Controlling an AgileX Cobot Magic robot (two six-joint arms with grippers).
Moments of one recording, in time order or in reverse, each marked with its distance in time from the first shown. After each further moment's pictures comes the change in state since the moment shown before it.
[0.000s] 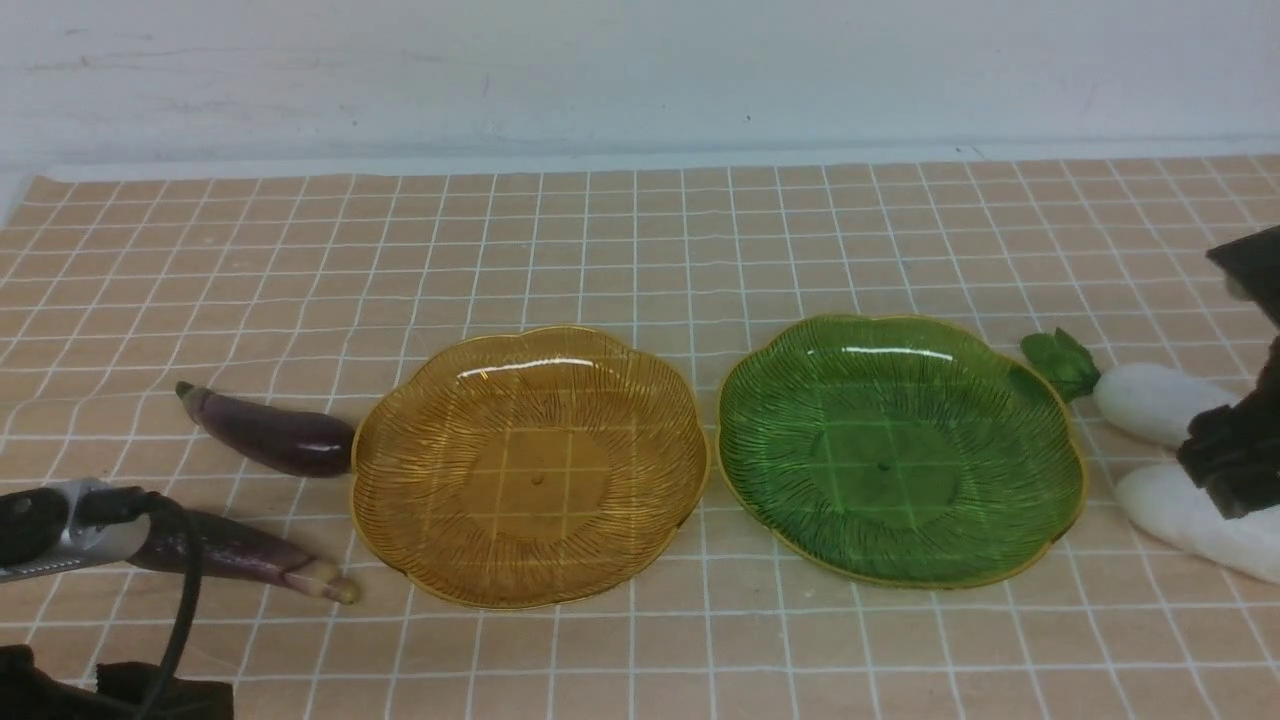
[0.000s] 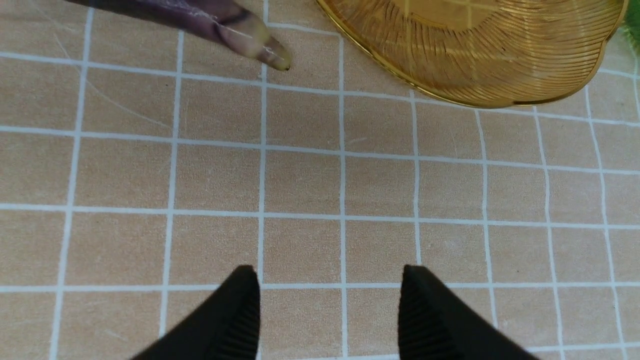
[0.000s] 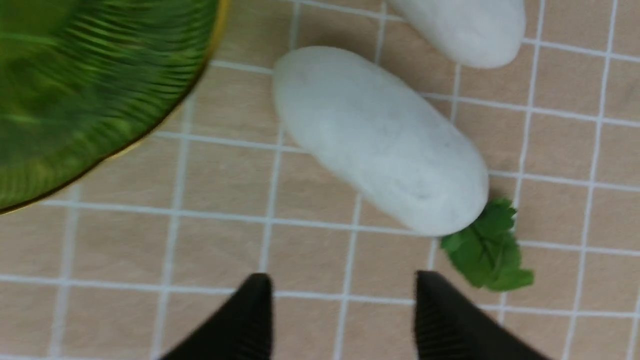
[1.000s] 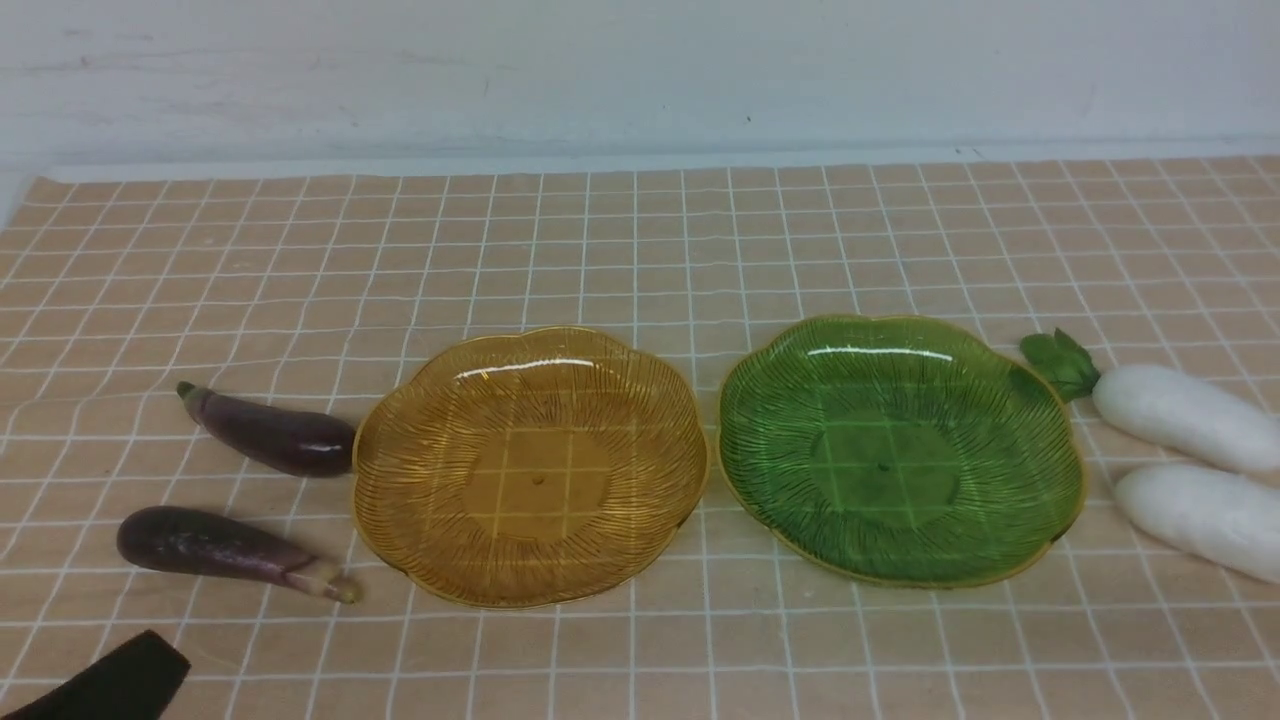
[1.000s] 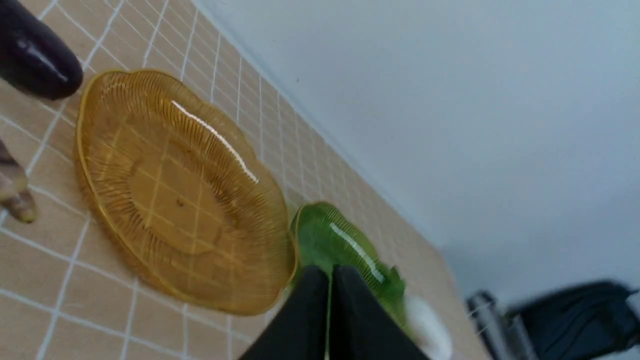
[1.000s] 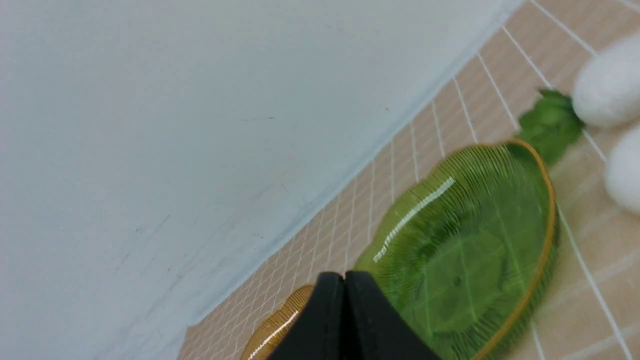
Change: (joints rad) right arm 0.000 -1.590 0.907 1.064 -0.677 -0.067; left arm 0.000 -0.638 0.306 -0.507 -0.366 -0.191
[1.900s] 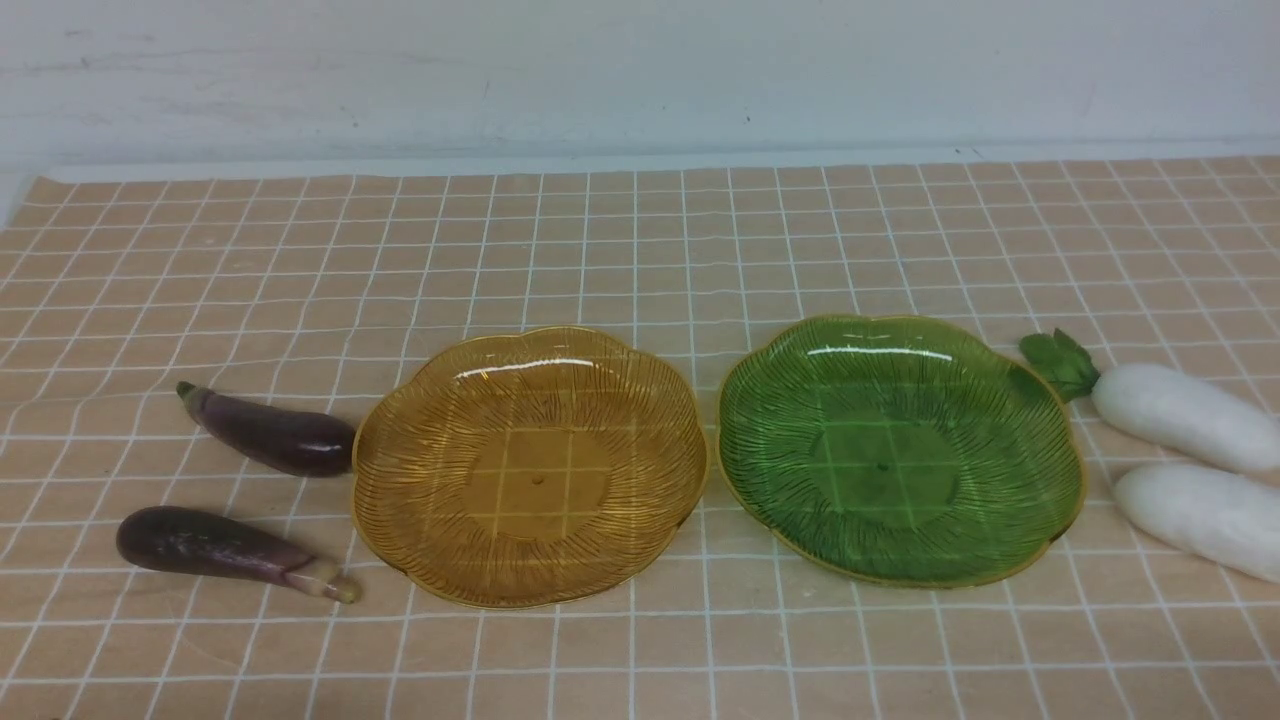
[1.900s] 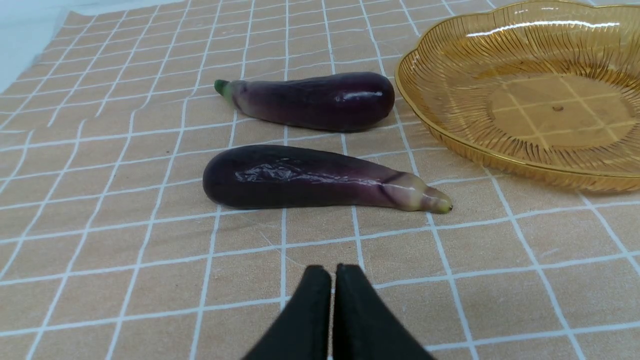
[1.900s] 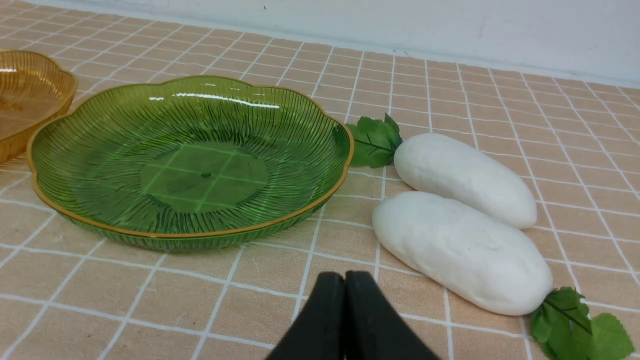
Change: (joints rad) right arm 0.000 -0.048 0.222 -0.688 0.018 -0.057; left arm 0.000 -0.058 0.190 0.851 -0.053 0.251
